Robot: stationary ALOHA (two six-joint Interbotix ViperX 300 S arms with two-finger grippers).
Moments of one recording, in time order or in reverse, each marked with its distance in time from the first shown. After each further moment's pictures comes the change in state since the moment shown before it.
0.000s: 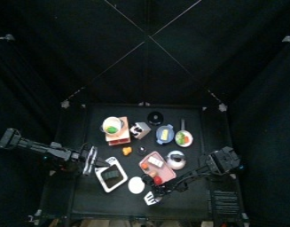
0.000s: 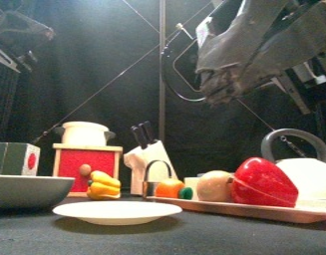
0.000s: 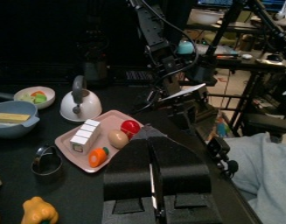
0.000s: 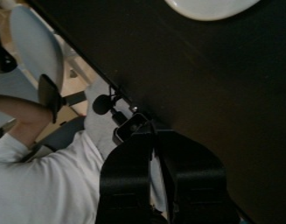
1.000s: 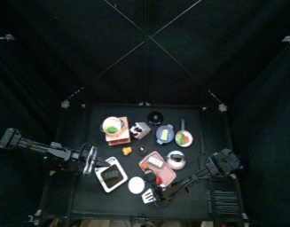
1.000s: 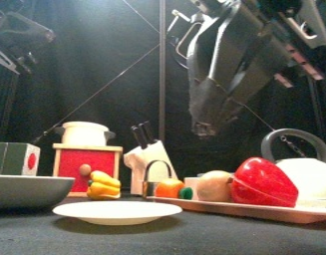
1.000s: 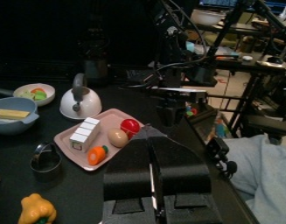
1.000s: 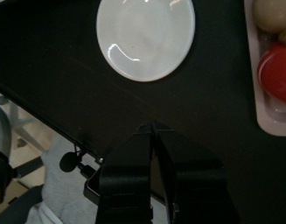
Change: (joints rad) left arm 0.000 0.002 0.005 -0.018 0.000 0.000; right arm 0.101 0.015 -0.130 -0.798 0.377 0.831
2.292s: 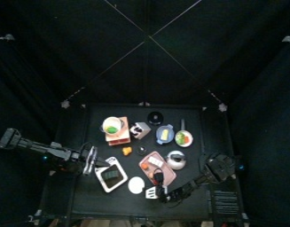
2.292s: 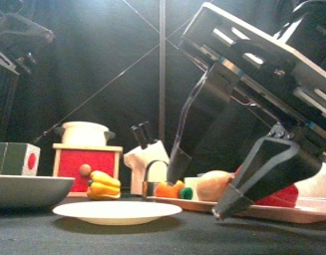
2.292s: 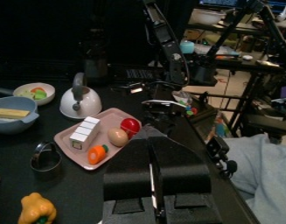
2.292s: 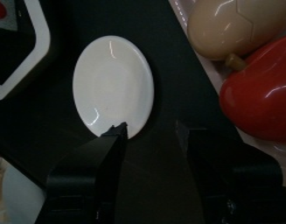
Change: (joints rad) left arm 0.000 0.000 0.002 0.000 0.000 0.000; right arm 0.075 0.106 0.123 -0.647 0.029 0.905
